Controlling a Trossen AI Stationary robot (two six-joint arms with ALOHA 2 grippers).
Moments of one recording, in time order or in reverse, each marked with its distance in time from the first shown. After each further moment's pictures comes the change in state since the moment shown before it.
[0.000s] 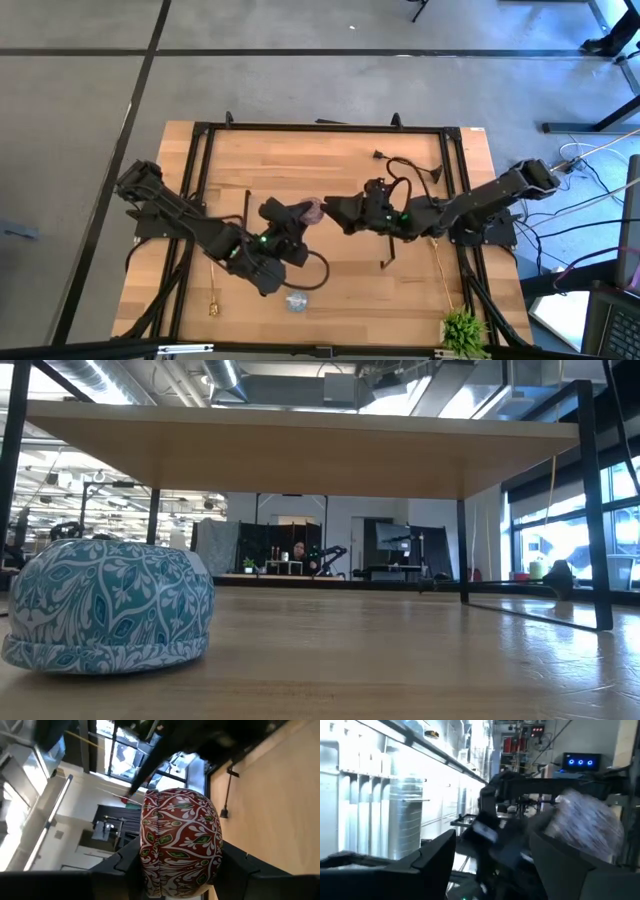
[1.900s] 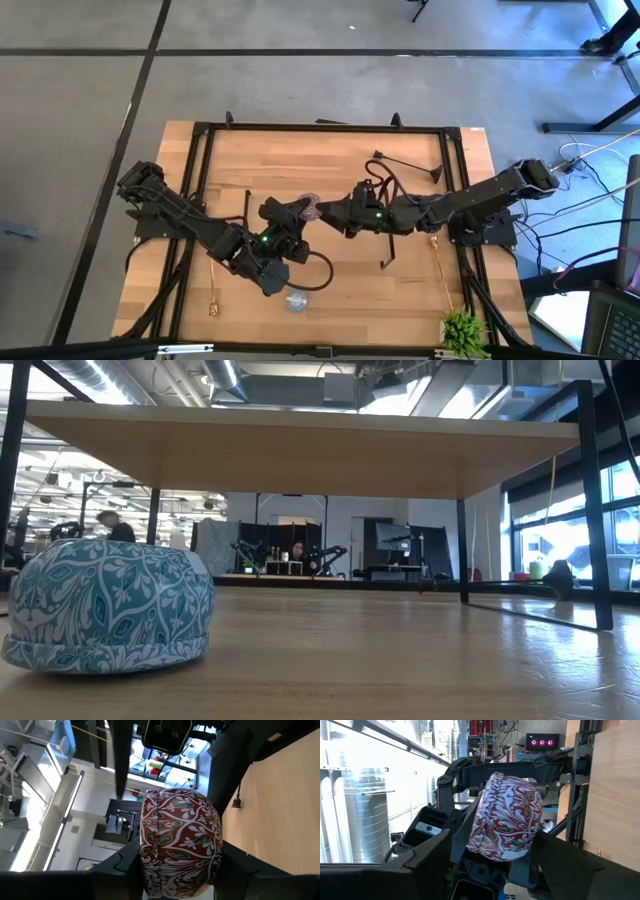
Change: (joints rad) left arm 0.010 0.011 0.000 -0.015 -0.064 0.018; right arm -0.058 0.002 -0.001 -0.214 -0.134 0.142
